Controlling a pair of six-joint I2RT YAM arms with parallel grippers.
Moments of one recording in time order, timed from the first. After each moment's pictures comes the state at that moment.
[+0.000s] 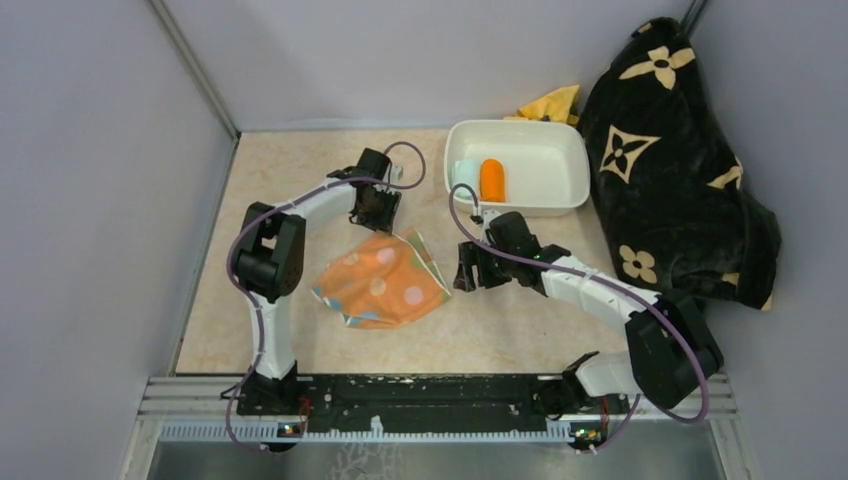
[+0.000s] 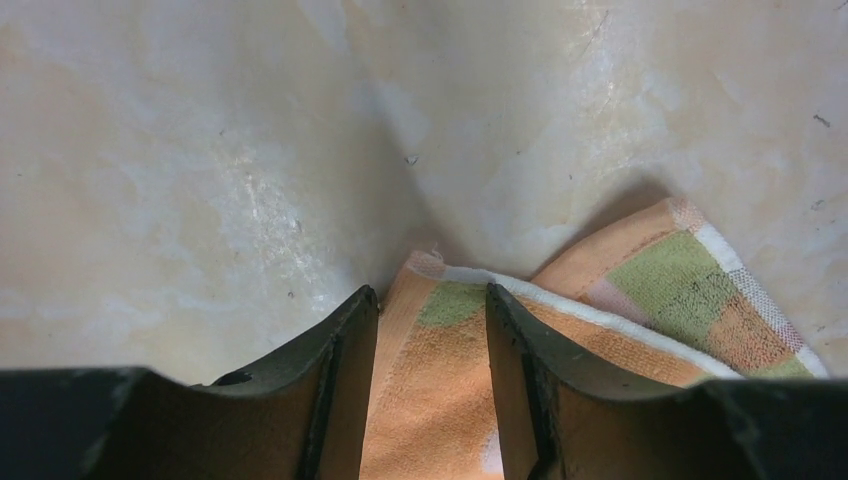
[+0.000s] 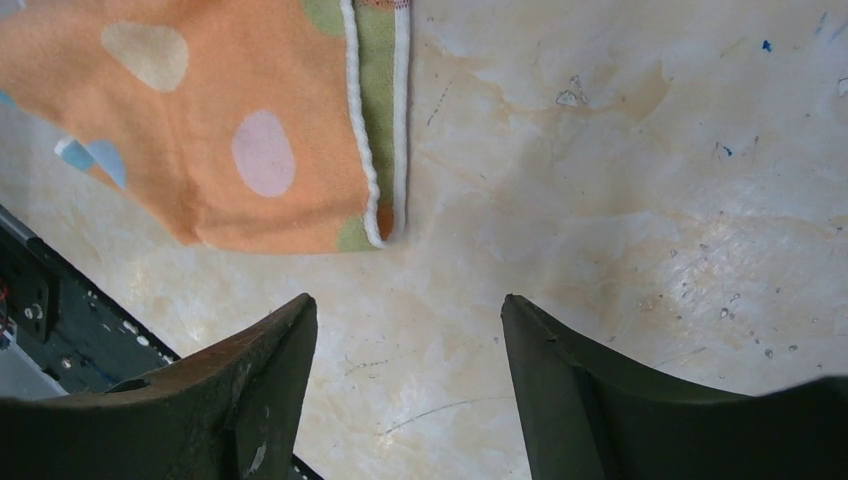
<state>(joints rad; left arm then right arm) -0.42 2.05 1.48 -0.55 0.04 -0.07 0.58 1.30 0.72 -0.25 -0.26 0.34</state>
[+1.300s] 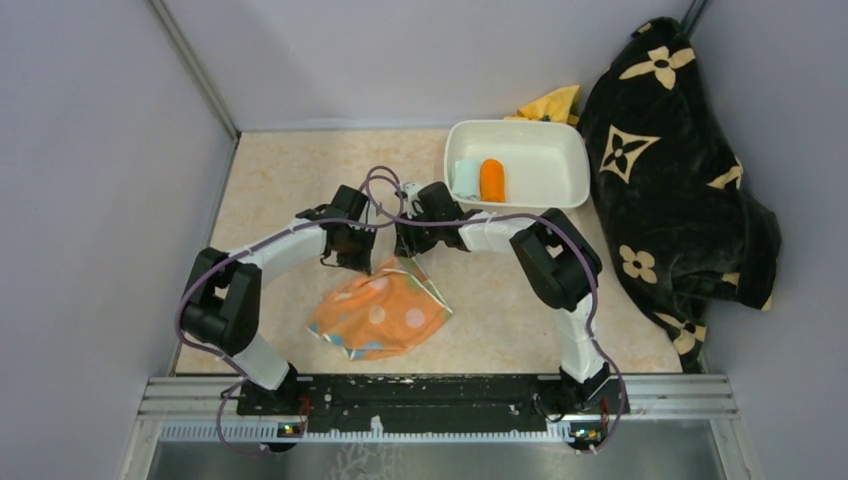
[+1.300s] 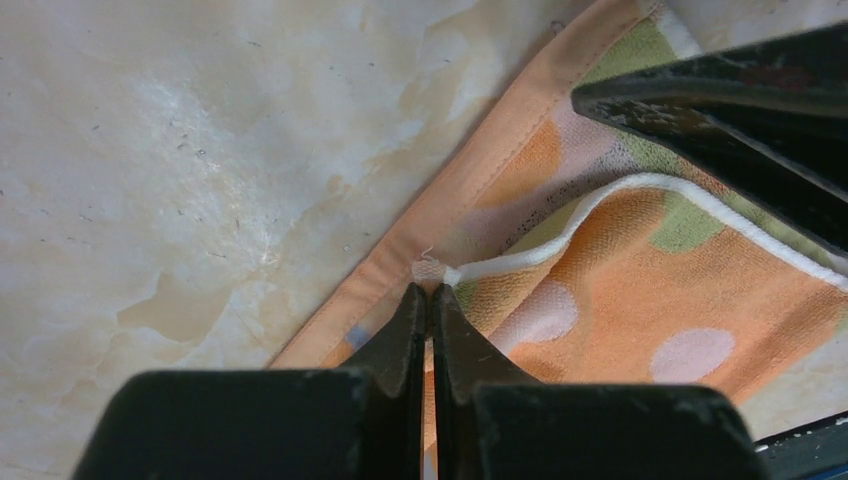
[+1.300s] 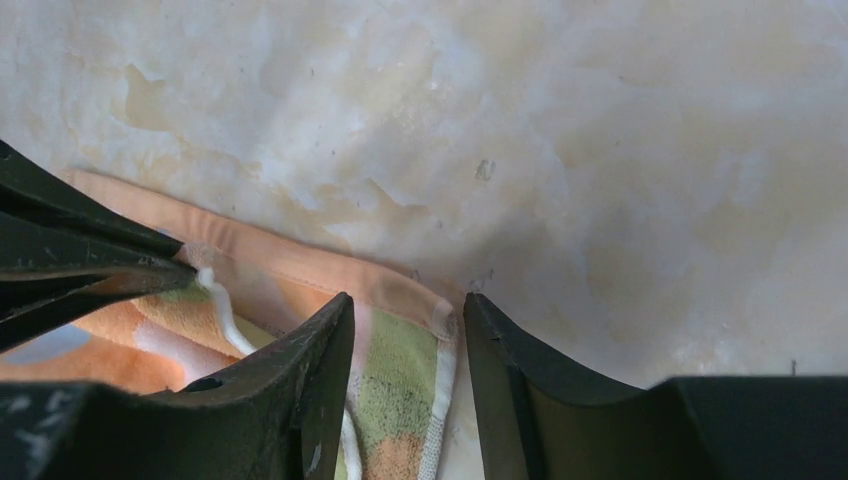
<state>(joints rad) -0.45 1.64 1.01 -0.54 0.10 -0.17 0.69 2.03 1.28 0.01 -0.34 0.21</state>
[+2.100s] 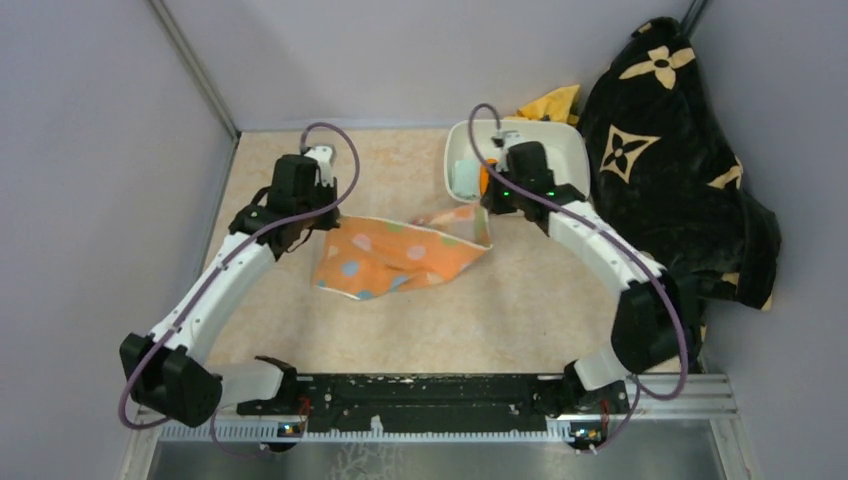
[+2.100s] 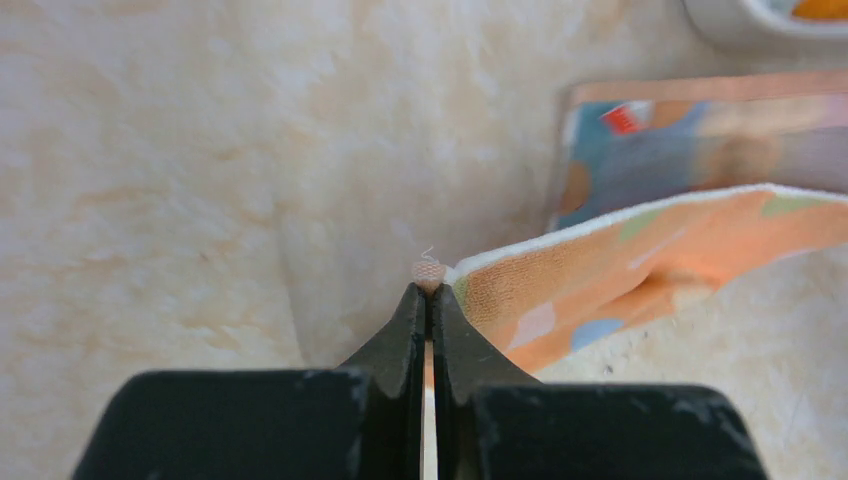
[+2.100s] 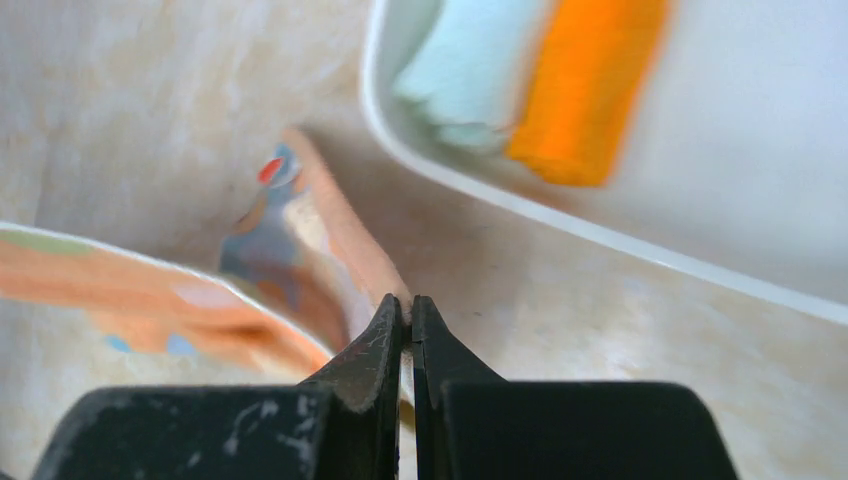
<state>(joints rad) -0.39 1.26 1.13 -0.59 -0.09 -0.17 0.43 1.55 1.17 -0.31 -0.12 0.22</state>
